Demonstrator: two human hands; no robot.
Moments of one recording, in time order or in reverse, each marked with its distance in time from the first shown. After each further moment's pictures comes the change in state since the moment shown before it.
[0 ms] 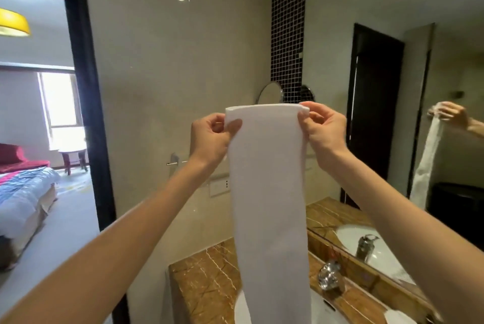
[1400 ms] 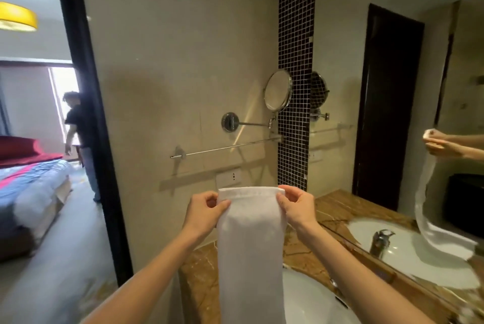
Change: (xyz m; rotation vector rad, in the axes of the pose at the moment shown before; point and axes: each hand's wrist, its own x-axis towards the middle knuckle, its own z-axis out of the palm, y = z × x) left_hand -0.075 -0.158 -0.048 0.349 -0.064 -0.365; right_hand -0.078 0.192 0.011 -0.150 -0.041 0.432
